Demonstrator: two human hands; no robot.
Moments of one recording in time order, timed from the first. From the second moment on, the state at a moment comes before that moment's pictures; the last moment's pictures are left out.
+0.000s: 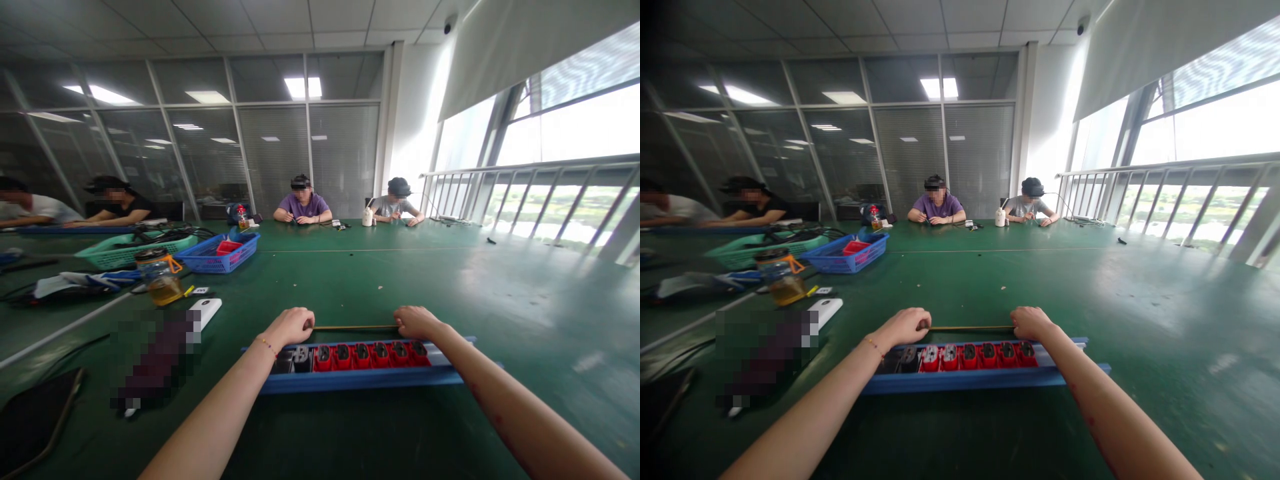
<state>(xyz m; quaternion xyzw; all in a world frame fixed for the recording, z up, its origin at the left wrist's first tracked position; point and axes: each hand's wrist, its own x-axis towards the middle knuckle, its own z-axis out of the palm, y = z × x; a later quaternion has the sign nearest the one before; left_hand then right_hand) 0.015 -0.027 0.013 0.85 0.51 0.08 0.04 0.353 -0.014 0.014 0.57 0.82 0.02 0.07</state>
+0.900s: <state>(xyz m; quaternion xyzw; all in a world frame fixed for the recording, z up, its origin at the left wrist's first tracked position) 0.017 -0.024 0.009 0.81 0.54 0.15 0.15 0.360 -0.021 0.016 0.57 0.82 -0.01 -0.11</state>
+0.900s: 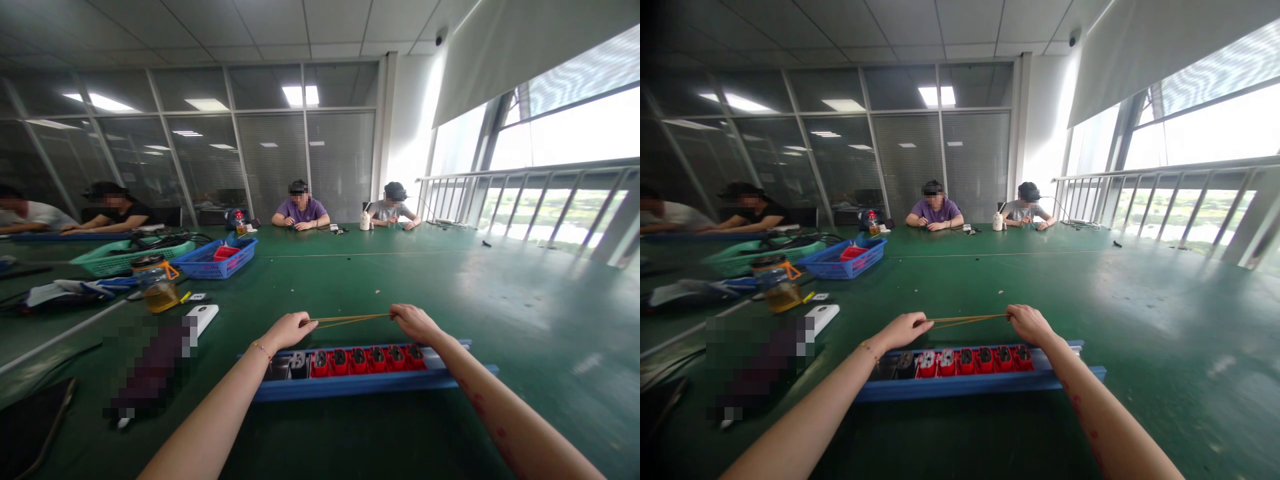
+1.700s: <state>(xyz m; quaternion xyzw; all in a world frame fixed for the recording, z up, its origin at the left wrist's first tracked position) 0.022 -0.060 0.064 0.76 0.50 0.28 0.31 0.371 -0.062 0.052 0.54 0.79 -0.10 -0.28</state>
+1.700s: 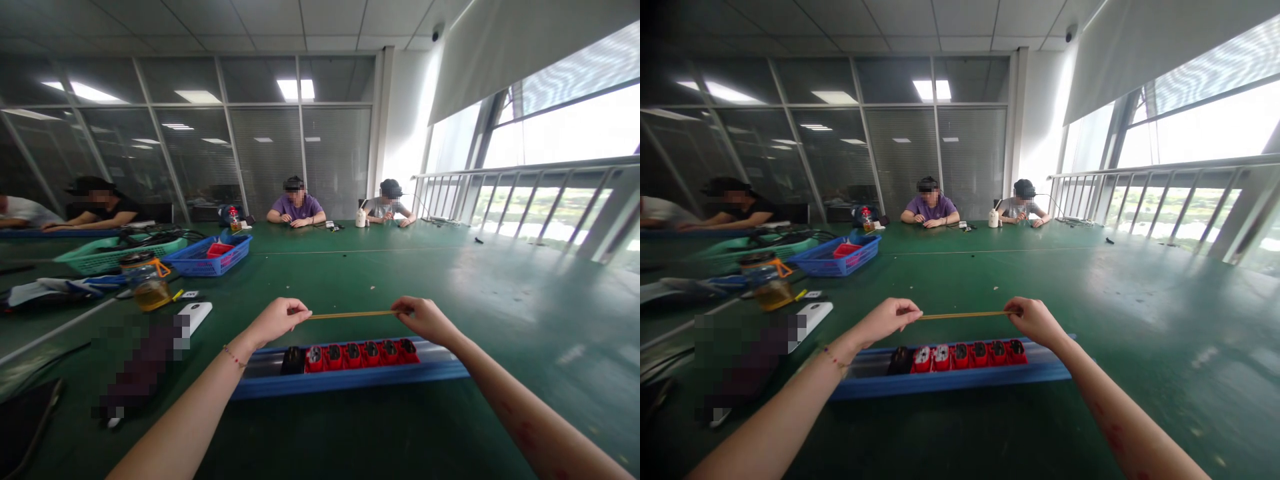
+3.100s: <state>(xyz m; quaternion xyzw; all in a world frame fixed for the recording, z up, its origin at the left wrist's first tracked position) 0.021 -0.113 0.053 0.76 0.57 0.23 0.22 0.378 -0.106 0.018 0.54 0.68 -0.34 -0.36</state>
